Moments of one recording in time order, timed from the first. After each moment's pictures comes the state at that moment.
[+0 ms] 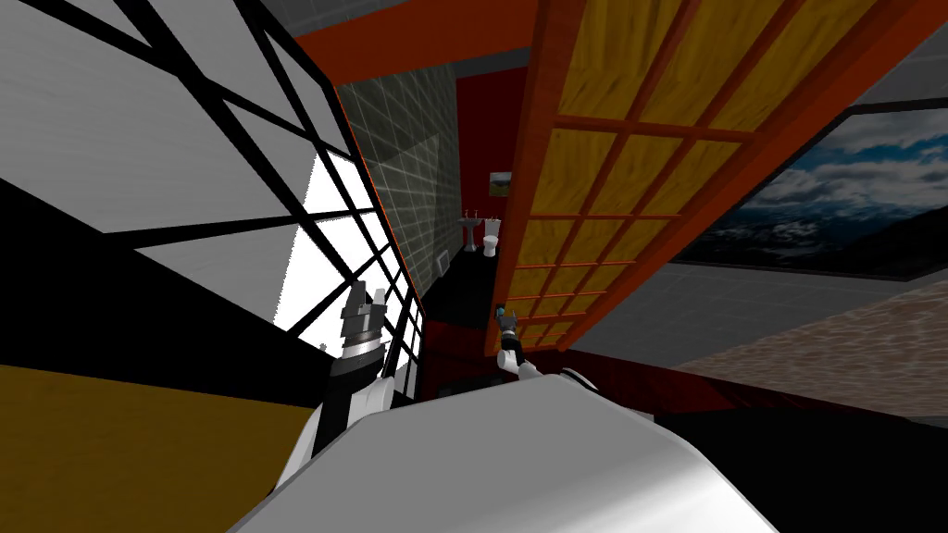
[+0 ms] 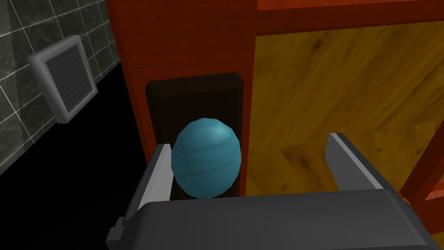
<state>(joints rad) -0.22 -0.10 0.47 -0.56 -1.02 -0.95 -1.08</state>
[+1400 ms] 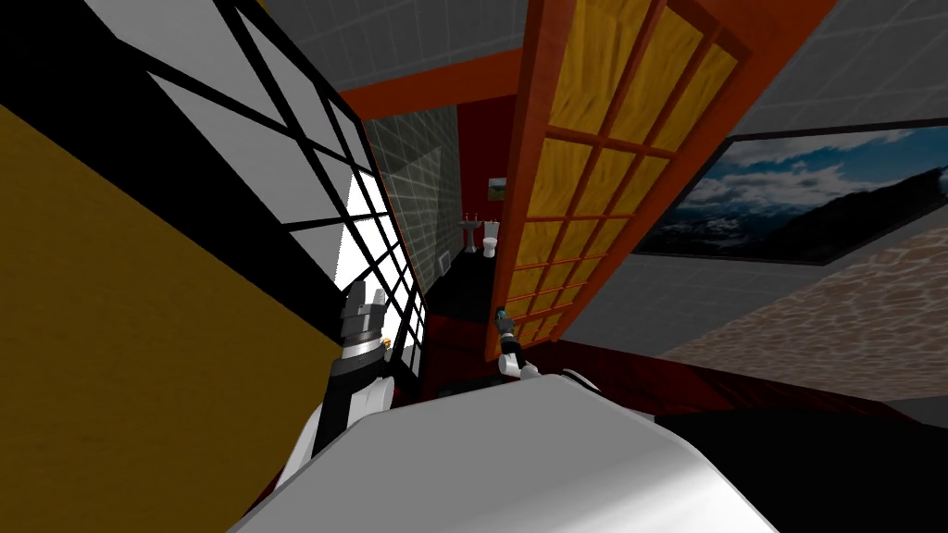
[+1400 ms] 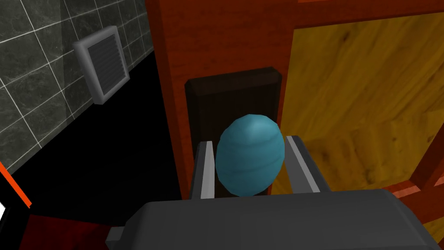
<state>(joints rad) -0.21 -0.12 0.54 -0.55 -0.98 -0.92 -1.14</state>
